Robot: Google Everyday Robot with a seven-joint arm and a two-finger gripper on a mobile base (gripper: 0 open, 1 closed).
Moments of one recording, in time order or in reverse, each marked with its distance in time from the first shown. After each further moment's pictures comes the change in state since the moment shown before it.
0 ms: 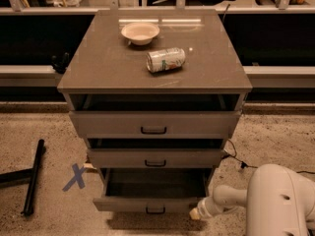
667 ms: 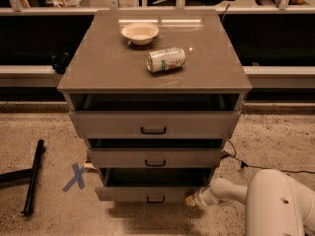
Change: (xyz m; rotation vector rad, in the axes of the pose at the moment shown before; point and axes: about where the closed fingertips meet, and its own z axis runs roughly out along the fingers) arm -0.065 -0.022 0.009 0.013 -0.148 0.064
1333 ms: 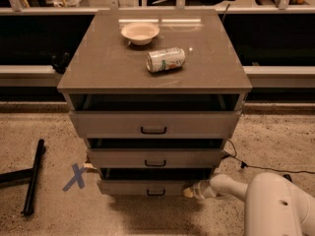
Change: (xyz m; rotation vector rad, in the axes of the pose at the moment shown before) arm -0.040 -0.009 0.008 -0.014 -0.082 0.039
